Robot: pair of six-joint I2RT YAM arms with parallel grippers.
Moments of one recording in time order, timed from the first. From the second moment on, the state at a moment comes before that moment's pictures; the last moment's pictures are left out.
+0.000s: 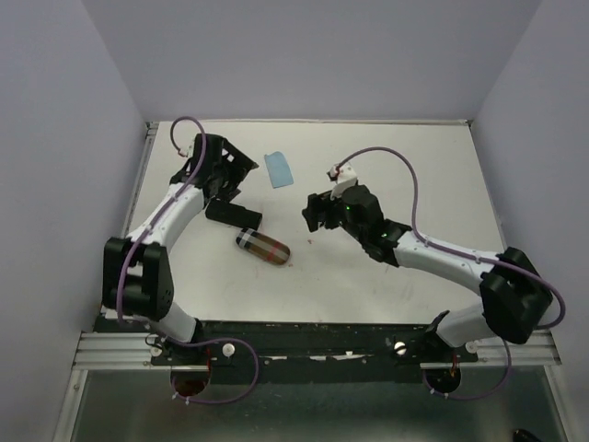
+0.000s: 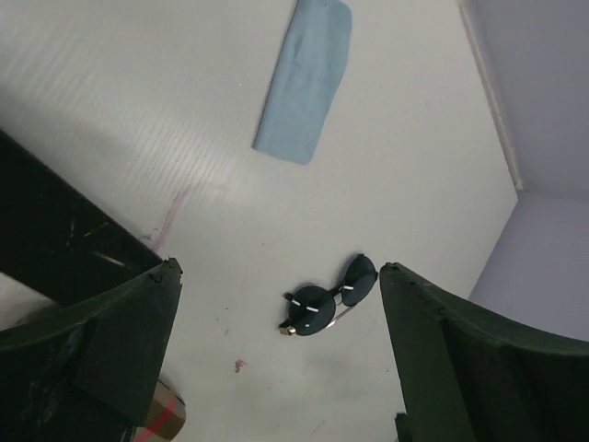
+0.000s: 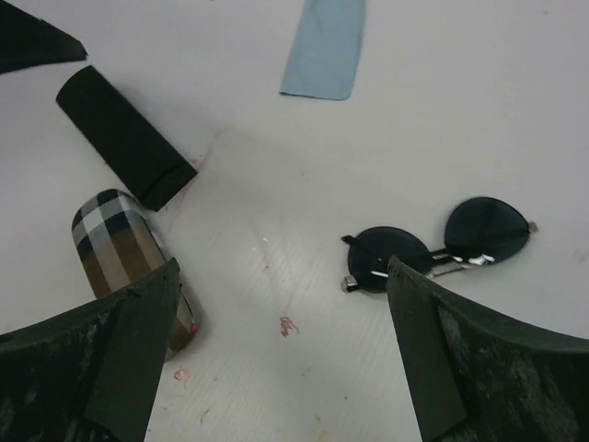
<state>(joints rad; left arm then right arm) -0.20 1.66 1.23 -0.32 0.09 -1.10 0.78 1.35 0.80 0.22 0.28 0.25</state>
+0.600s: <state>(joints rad) -0.07 0.85 0.59 -0.59 -0.23 -1.11 0.90 2.20 1.58 0.15 -0.19 -0.17</state>
